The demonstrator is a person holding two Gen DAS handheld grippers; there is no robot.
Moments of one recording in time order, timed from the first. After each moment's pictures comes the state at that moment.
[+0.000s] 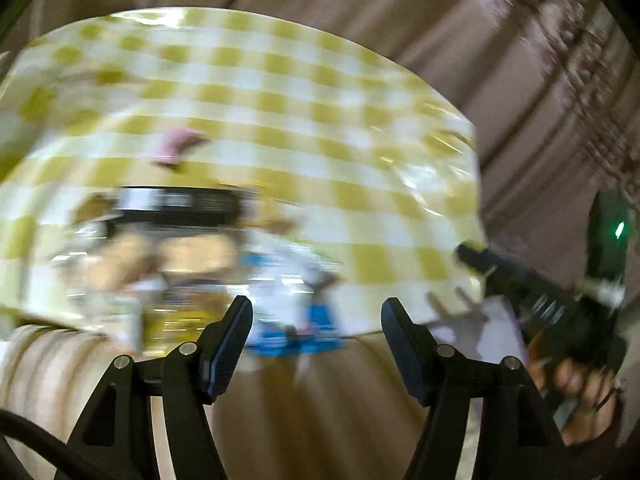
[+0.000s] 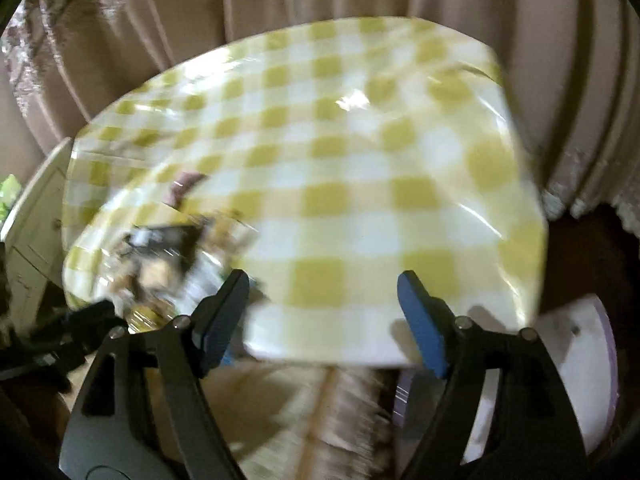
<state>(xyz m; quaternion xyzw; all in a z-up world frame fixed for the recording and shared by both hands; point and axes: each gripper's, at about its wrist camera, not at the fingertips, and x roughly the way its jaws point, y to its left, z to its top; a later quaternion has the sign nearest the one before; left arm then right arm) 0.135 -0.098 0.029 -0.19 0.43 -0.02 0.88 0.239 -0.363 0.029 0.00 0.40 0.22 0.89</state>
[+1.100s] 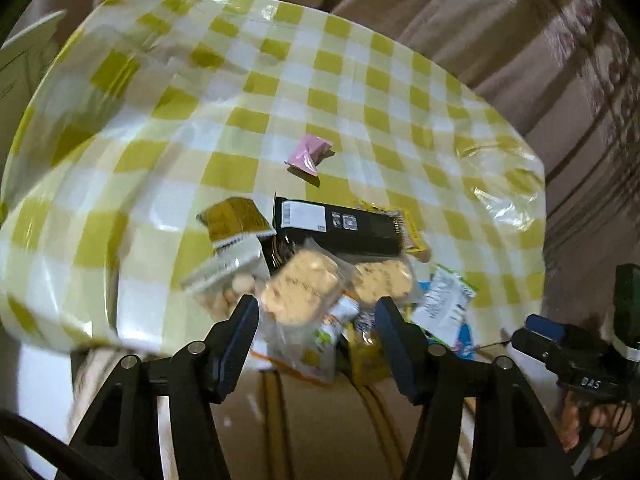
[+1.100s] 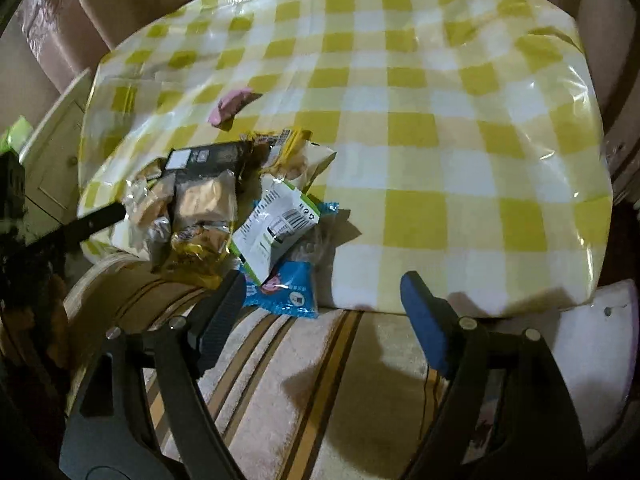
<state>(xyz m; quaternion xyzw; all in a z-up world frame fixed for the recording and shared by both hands) 0.139 0.017 -0.002 -0.20 0.44 0.03 0.87 0.212 -0.300 -0.024 -0.06 0.49 0.25 0.83</state>
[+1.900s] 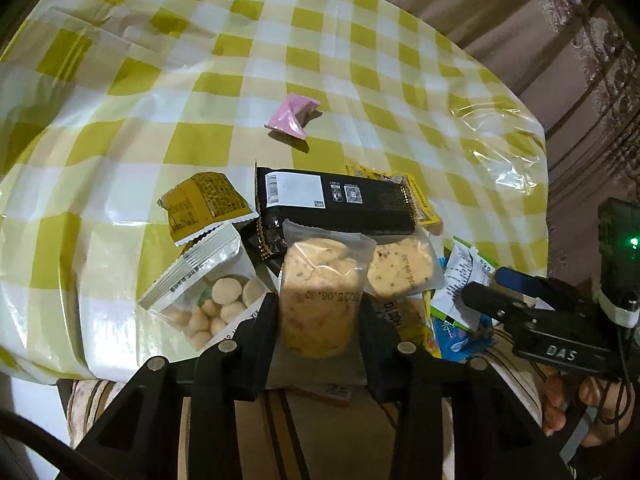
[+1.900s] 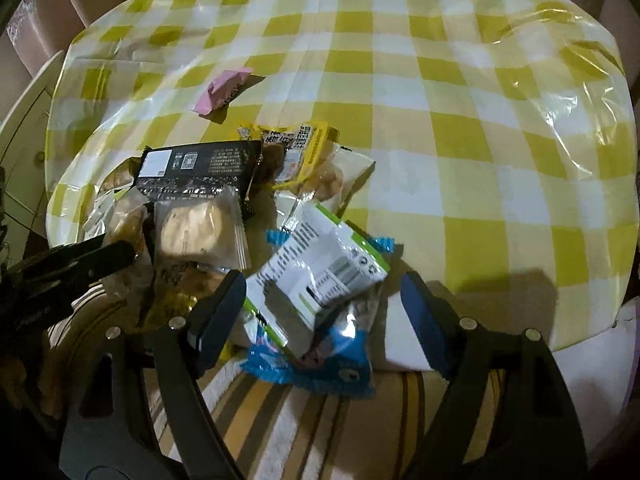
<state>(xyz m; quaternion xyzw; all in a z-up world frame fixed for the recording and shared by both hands) 0.162 0.020 -0.033 -0.19 0.48 -0.02 0.85 0.242 -0.228 -0.057 -0.08 0.51 0.22 0.83</state>
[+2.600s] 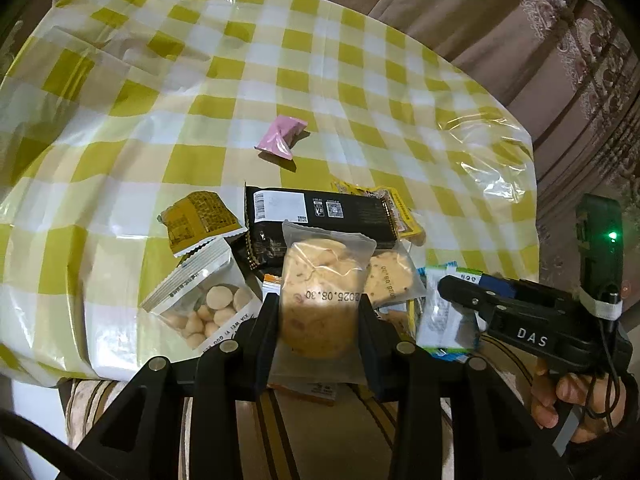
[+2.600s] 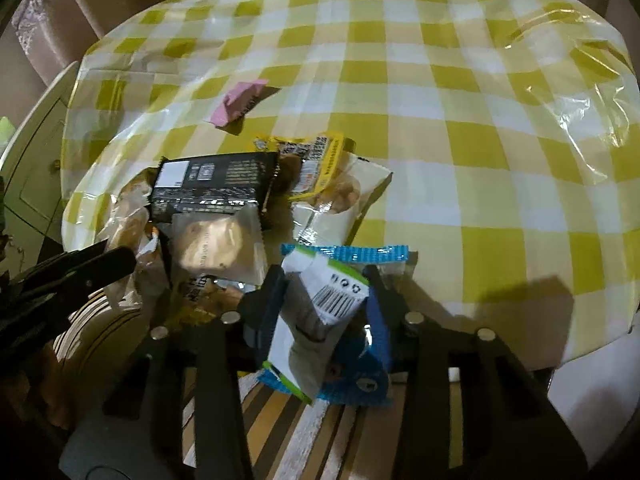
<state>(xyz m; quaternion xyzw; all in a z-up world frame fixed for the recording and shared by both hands) 0.151 0.014 -0.016 -0.19 0.45 -0.02 0.87 0.239 -0.231 -0.053 -0.05 0.49 0.25 0.83</state>
